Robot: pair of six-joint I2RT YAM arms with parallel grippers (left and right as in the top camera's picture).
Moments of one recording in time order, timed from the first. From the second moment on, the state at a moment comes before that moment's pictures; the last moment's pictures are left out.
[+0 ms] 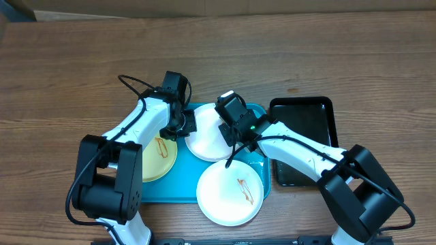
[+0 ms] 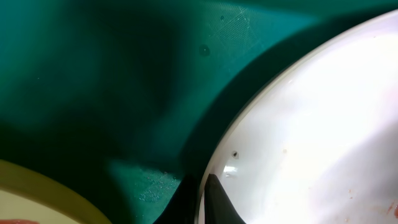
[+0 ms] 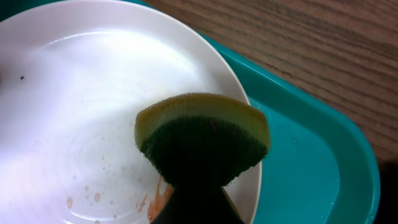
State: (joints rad) left arm -0.23 1.88 1.16 -0.74 0.09 -0.39; right arm 0.73 1.85 1.14 -0.37 0.18 0.19
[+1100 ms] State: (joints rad) left arm -0.23 1.88 1.16 -0.74 0.09 -0.39; right arm 0.73 1.85 1.13 -0.33 0.16 0.17
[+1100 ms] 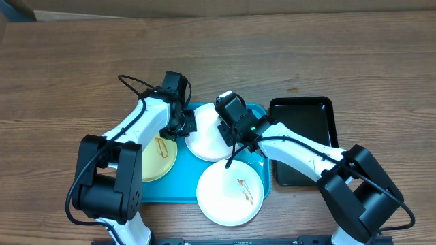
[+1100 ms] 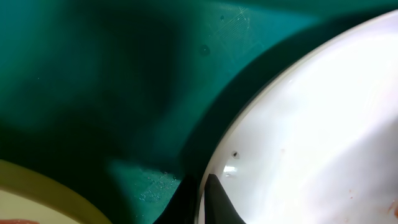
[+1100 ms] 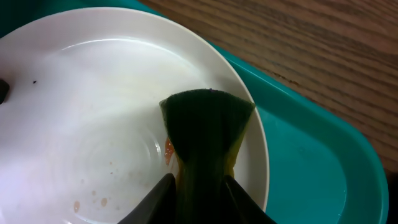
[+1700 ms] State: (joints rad) left arm -0.23 1.88 1.16 -0.74 0.09 -0.39; right arm 0.73 1.88 1.13 -0.31 0.16 0.17
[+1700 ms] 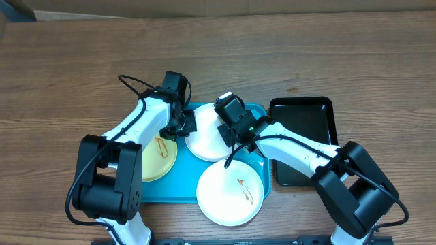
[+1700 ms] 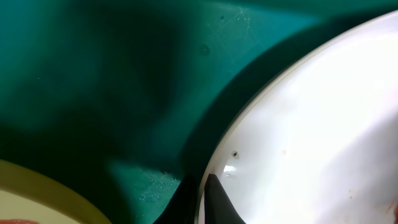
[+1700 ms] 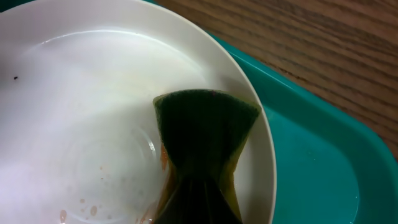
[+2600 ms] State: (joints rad) left arm -0.23 1.88 1.16 -0.74 0.09 -0.39; right arm 0.71 1.92 1.14 -0.34 -0.08 0.33
